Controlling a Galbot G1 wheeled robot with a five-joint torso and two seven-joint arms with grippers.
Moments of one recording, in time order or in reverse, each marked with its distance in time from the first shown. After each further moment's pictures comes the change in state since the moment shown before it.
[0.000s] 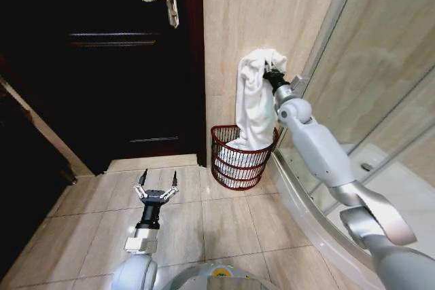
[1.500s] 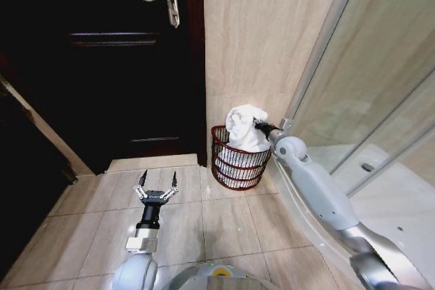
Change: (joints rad) left arm -0.015 0.013 -0.003 0.017 -0.011 -0.004 -0.014; right arm -0.341 -0.051 0.073 0.156 0.117 -0.462 0.122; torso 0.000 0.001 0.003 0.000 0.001
